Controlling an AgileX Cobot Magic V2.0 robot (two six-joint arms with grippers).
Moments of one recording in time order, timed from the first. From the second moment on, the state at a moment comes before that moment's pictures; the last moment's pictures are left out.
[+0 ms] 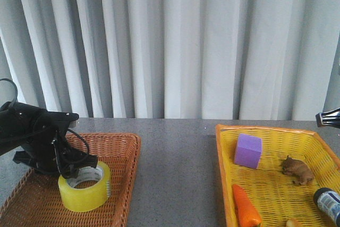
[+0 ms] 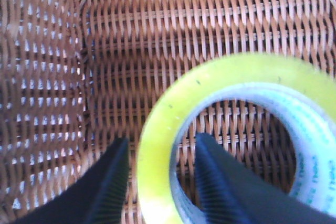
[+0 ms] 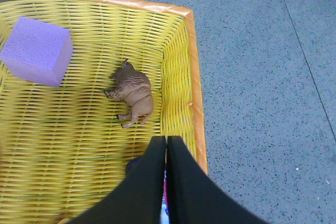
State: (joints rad) left arm -0.16 1.95 -1.64 0.13 0.87 -0.26; right arm -0.02 1.47 -1.48 -0.28 0.87 0.18
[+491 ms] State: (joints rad) left arm -0.16 1.86 -1.74 0.05 0.83 -0.26; right arm -0.02 1.47 -1.48 -0.28 0.87 0.18
